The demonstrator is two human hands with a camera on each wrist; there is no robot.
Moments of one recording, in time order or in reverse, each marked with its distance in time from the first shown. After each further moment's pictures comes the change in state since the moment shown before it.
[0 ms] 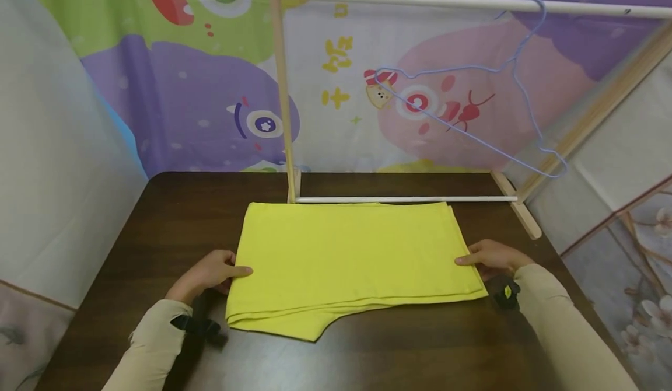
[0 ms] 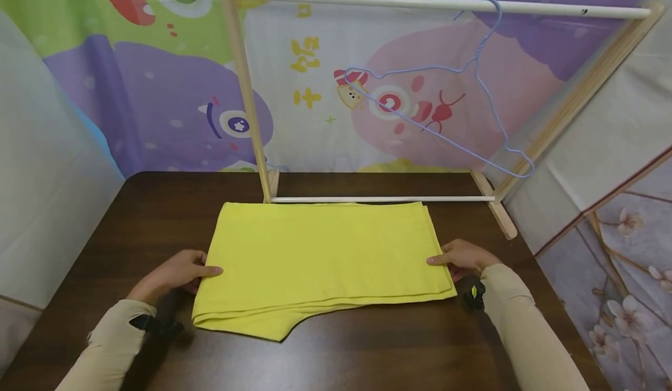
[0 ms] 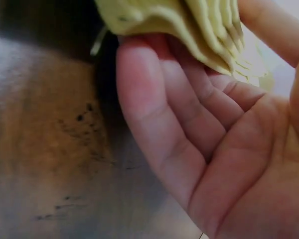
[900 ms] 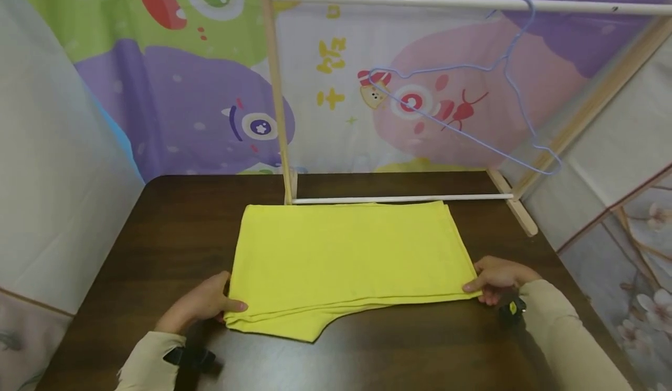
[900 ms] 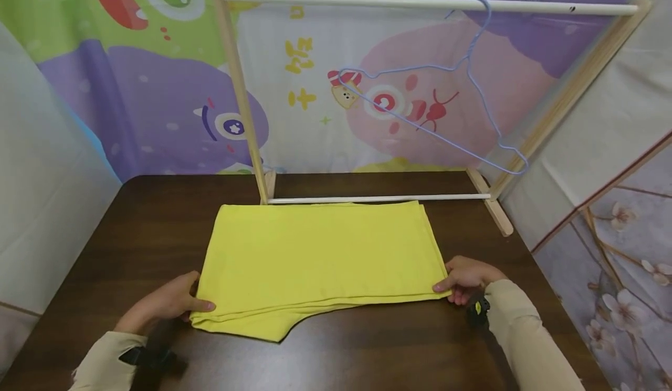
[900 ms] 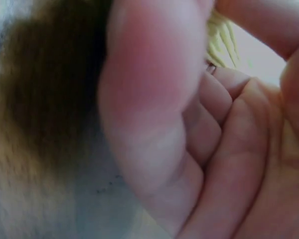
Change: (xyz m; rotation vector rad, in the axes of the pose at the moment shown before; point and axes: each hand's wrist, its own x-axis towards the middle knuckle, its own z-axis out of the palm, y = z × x) left_hand -0.037 0.002 0.024 0.176 -0.028 0.014; right_hand -0.034 0.012 0.017 -0.048 -0.091 0.001
